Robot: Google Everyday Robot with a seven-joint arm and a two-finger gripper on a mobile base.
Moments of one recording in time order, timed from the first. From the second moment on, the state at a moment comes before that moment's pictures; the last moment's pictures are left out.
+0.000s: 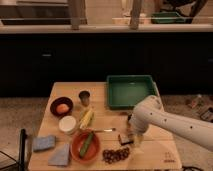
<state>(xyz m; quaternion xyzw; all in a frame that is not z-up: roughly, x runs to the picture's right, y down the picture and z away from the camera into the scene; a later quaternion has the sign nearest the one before) 0.162 0.256 0.790 -0.34 -0.07 -0.02 0.94</state>
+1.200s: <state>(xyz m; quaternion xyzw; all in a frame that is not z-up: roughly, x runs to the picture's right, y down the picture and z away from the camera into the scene) 0.158 0.253 0.766 -0.34 -0.09 -0.07 0.93</state>
